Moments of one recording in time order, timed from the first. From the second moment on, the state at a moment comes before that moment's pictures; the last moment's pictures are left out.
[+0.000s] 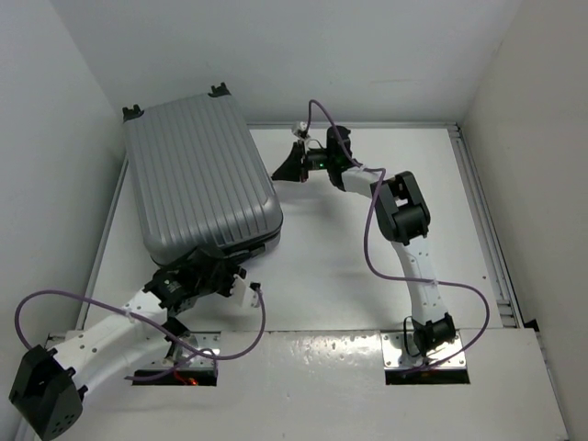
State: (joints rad) left arm -0.64 0.73 0.35 -0.44 0.06 1.32; right arm 0.36 2.49 1.74 0.65 -1.26 0.18
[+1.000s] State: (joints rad) left arm -0.62 1.25 1.49 -0.50 -0.20 0.44; right arm 0.05 1.51 1.14 0.05 -0.83 0.03
